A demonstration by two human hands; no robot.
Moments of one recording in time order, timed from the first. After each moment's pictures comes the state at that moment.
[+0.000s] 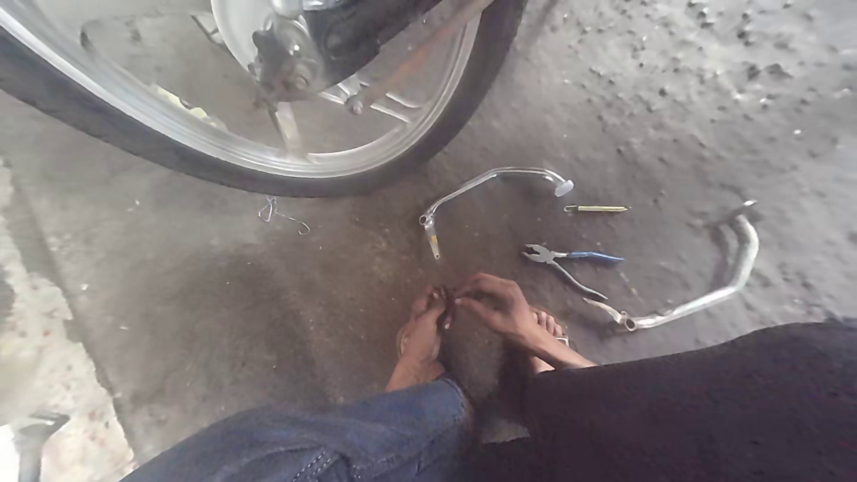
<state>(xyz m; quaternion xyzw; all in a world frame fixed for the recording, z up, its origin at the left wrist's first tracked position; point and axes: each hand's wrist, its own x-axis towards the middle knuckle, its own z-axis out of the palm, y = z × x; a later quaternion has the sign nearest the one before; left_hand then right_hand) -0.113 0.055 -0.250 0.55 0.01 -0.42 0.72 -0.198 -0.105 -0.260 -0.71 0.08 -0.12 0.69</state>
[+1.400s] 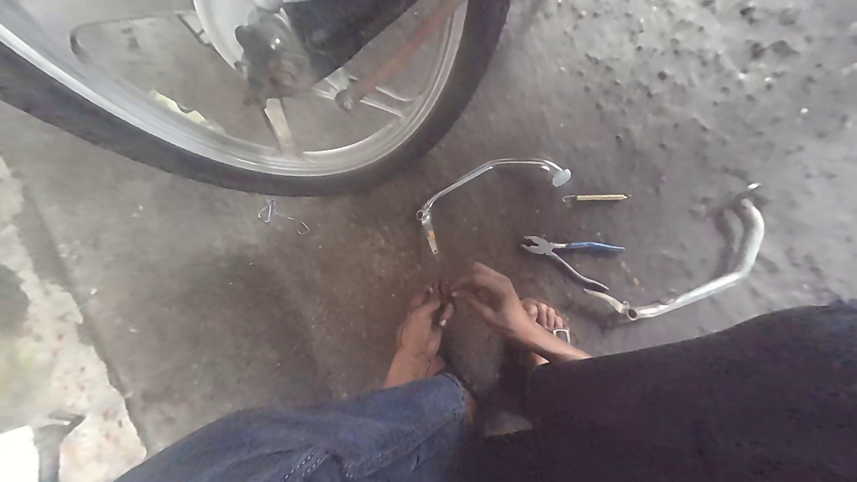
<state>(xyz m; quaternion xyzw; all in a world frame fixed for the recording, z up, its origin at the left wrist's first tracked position) -0.115 0.058 -0.246 0.51 0.09 -0.44 0.73 -0.197 -0.096 -0.264 -0.72 0.08 -0.16 0.68</state>
